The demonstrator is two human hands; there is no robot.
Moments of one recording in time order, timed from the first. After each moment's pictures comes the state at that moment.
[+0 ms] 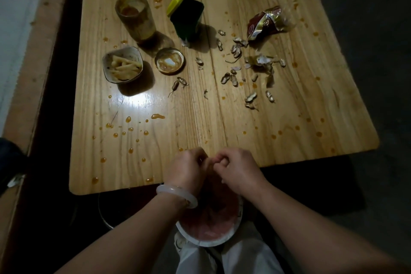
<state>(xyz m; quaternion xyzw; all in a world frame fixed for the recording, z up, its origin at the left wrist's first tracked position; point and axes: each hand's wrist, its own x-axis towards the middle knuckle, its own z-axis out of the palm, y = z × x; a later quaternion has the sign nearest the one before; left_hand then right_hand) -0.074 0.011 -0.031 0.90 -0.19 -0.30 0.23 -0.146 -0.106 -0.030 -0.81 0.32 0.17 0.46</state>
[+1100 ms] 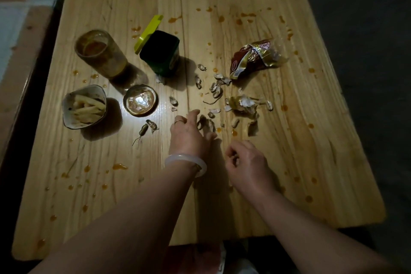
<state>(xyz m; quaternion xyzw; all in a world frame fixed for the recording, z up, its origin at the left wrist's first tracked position) 0.032 -0.161 -0.067 0.95 -0.09 -0.20 0.22 -0.085 -0.243 -0.054 -0.88 0.31 0.06 0.35</state>
